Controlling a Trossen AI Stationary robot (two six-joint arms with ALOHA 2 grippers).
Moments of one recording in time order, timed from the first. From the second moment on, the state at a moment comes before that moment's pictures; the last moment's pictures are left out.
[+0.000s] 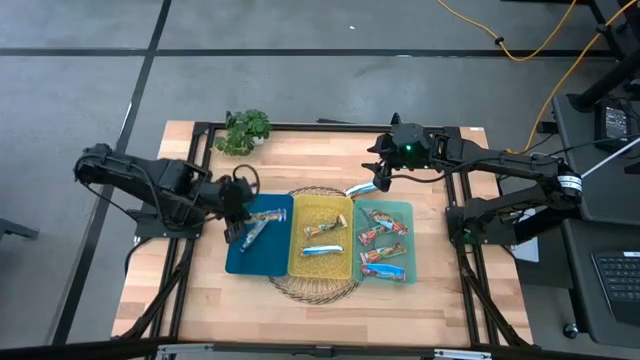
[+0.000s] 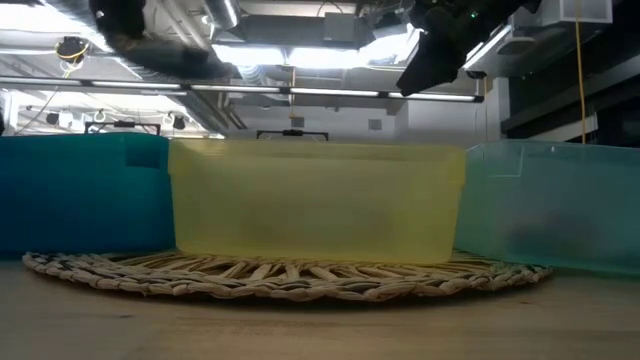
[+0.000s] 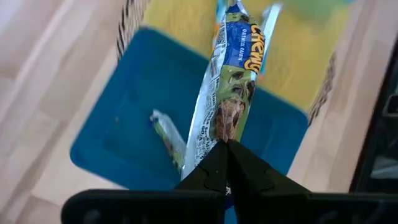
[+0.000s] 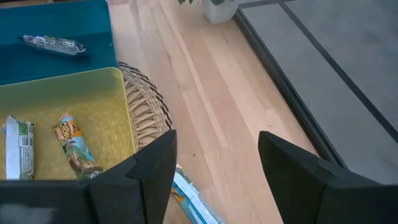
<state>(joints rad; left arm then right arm) -0.24 1.08 1.17 -1.15 -0.14 -0.69 -0.29 1.21 1.04 -0.48 0.10 -0.03</state>
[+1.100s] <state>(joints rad) -0.37 1.08 0.57 -0.60 -0.08 -0.80 -0.29 1.21 1.04 -0.49 0.09 -0.03</state>
